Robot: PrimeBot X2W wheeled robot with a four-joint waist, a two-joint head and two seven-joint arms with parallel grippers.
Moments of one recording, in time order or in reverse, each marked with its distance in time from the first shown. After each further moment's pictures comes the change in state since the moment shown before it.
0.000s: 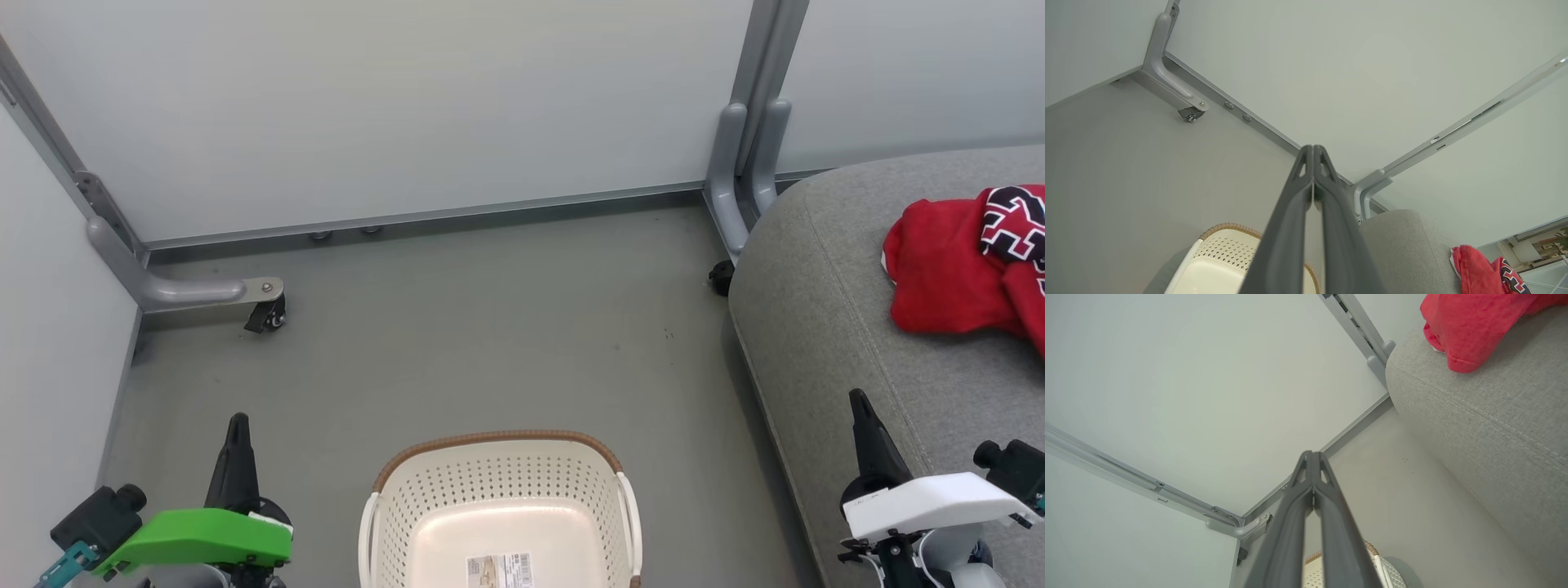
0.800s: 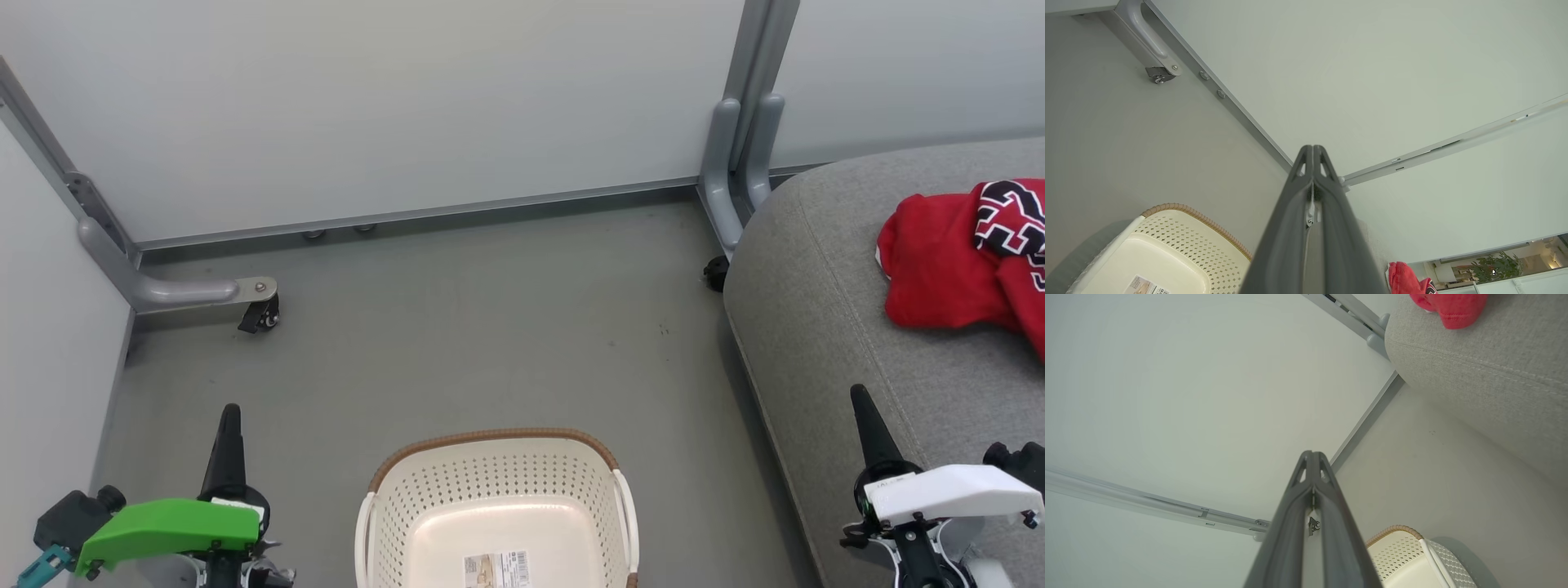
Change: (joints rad) left arm -0.024 -0.001 0.032 -0.001 -0.281 -0.010 0.071; right arm -0.023 -0.002 -0.016 0.016 0.276 0.000 0.070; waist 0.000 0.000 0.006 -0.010
